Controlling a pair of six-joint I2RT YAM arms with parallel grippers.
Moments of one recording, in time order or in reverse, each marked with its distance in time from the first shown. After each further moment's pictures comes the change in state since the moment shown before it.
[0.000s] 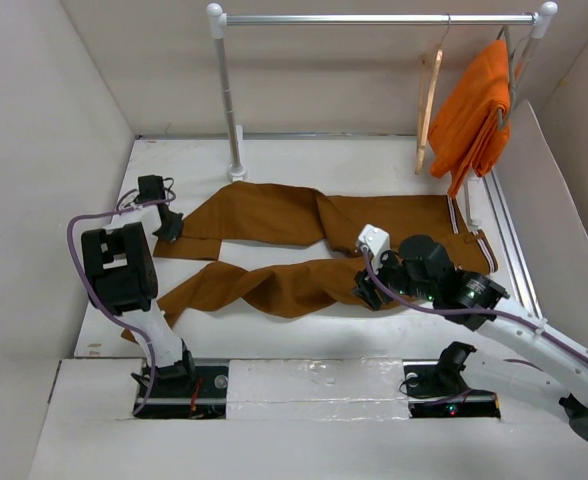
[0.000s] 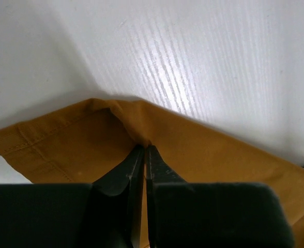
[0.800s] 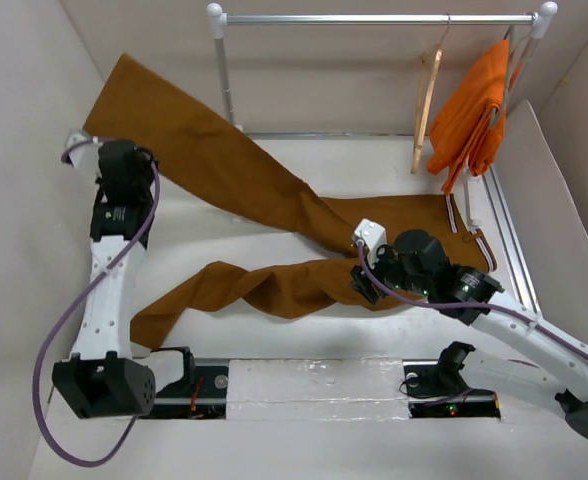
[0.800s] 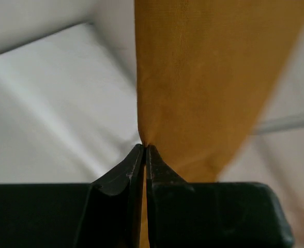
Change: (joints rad) left arm -0.167 -0.556 0.285 0.006 -0.177 0.126; right arm -0.013 0.051 0.028 0.018 0.025 -0.024
